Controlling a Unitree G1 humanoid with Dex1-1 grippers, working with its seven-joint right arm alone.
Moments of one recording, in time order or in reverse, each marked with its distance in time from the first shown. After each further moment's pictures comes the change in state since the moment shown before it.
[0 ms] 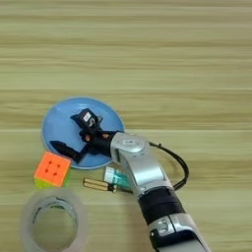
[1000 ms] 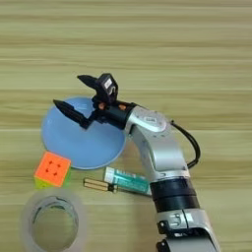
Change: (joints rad) arm -0.018 -0.032 -0.138 -0.287 0.205 0.061 0.052
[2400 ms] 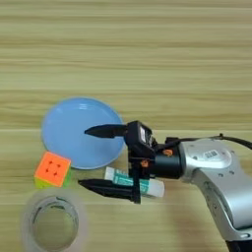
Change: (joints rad) arm 0.356 -0.402 -0.020 -0.502 0.216 0.177 0.386
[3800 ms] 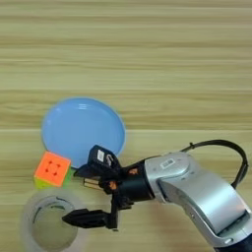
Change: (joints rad) arm -0.073 -0.070 0.268 -0.175 -0.031 0.548 -0.240
